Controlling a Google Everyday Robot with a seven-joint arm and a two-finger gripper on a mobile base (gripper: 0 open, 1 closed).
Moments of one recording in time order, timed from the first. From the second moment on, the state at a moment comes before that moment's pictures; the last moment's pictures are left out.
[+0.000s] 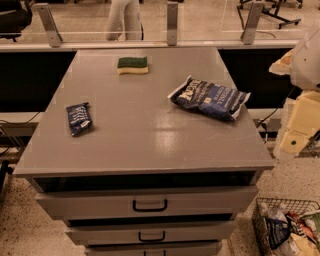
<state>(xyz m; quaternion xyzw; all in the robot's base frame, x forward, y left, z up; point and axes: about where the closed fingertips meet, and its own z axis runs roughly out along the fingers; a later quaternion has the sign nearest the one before) 0.438 -0.217 0.976 -0.60 0.78 -0.03 0.16</state>
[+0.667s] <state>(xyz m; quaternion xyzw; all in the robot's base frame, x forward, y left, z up) 0.475 -0.192 0.972 -0.61 0.76 -0.03 0.20</state>
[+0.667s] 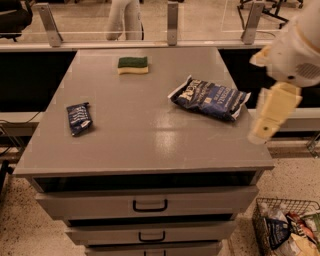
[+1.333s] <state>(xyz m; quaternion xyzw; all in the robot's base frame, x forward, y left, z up) 0.610 -0.091 0.957 -0.62 0.72 0.03 0.32</state>
